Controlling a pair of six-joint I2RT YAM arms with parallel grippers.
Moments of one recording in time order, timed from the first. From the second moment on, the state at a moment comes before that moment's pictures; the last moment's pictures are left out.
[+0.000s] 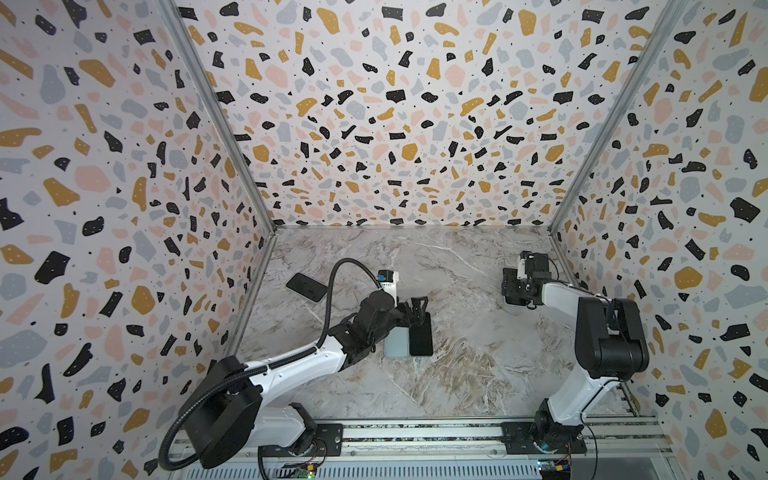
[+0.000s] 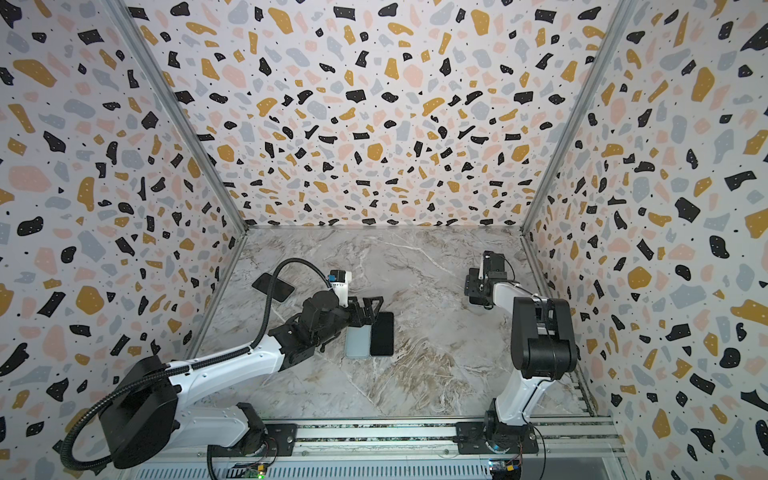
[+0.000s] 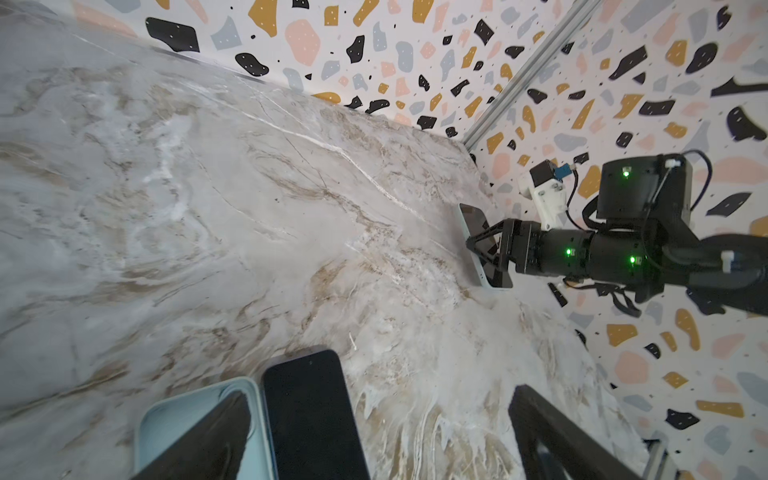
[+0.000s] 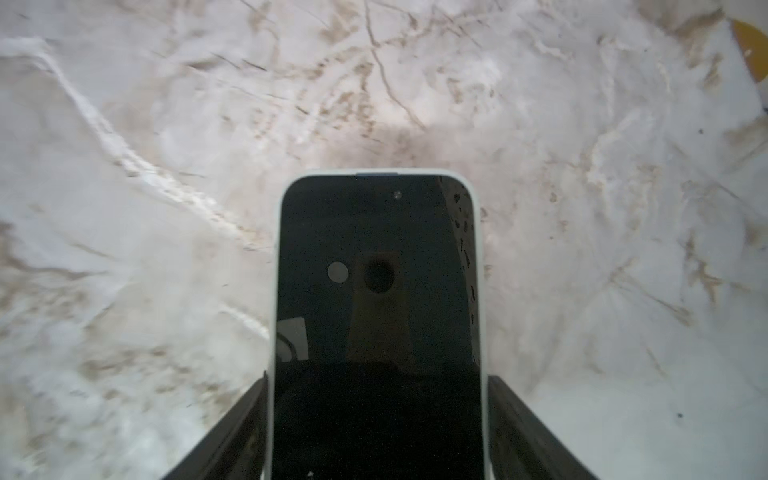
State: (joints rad) left arm -0.78 1.32 0.69 0.26 -0.07 -0.66; right arm 0.01 1.72 0.98 -0.13 -0.01 0.08
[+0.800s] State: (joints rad) left arm -0.73 1.69 0.75 0.70 0.21 -1.09; right arm 0.45 1.34 0.81 -0.11 -0.31 0.06
